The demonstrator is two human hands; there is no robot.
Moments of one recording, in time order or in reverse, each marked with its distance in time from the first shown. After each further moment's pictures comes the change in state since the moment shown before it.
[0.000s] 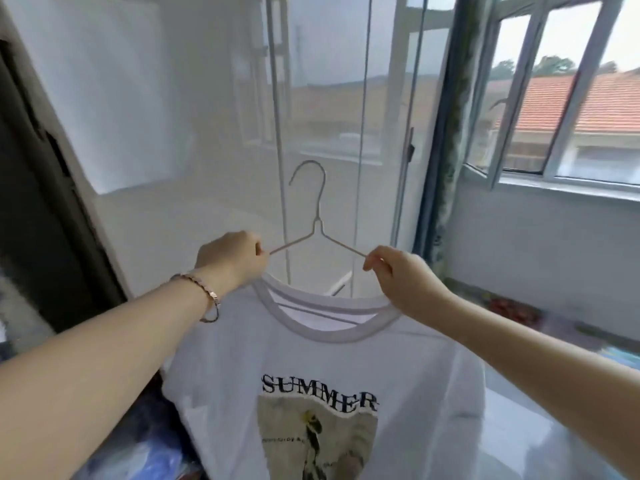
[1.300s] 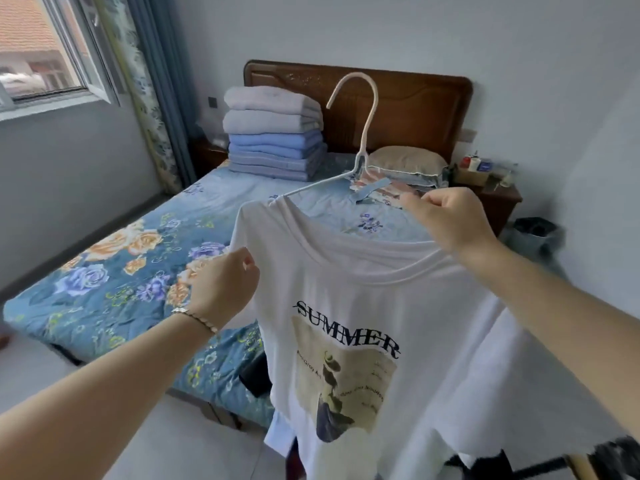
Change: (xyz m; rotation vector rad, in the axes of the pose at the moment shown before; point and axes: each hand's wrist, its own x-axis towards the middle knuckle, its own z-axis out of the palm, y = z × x) left_hand -0.379 0.452 0.111 -0.618 -0.561 1.731; right_hand -0.545 -0.014 -0.169 -0.523 1.462 1.406
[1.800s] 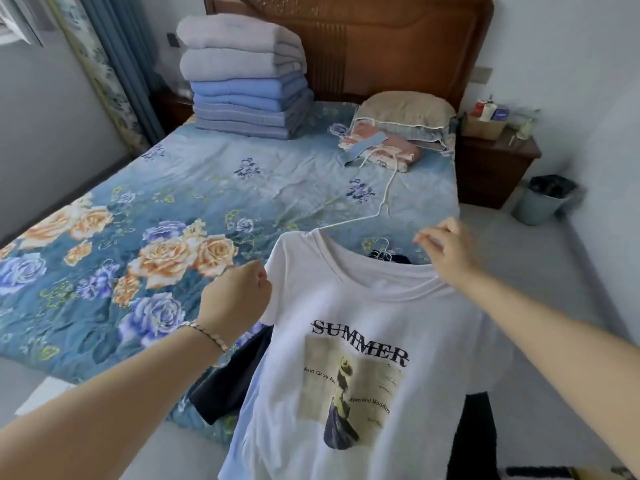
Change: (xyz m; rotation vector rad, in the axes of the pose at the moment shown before) left_hand 0.115 0.082 0.165 0.149 -0.198 0.022; right_hand 0.142 0.306 0.054 -0.354 -0.077 -0.004
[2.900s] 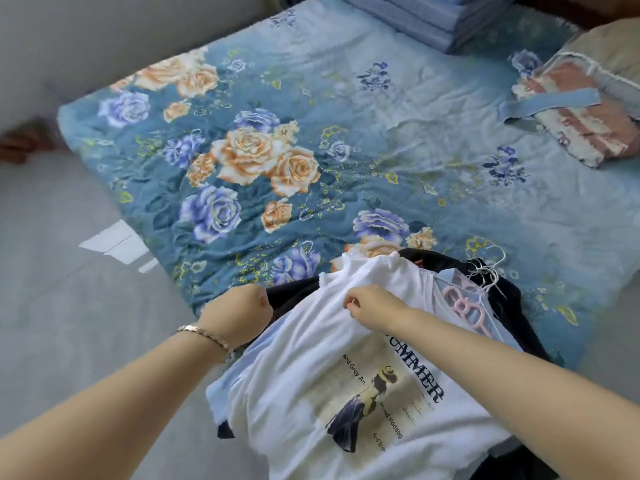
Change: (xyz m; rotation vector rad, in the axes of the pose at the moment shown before) left_hand 0.033 -0.061 0.122 -0.057 -0.467 -0.577; right_hand 0.032 -0.053 0.241 -0.204 -1.332 -0.263
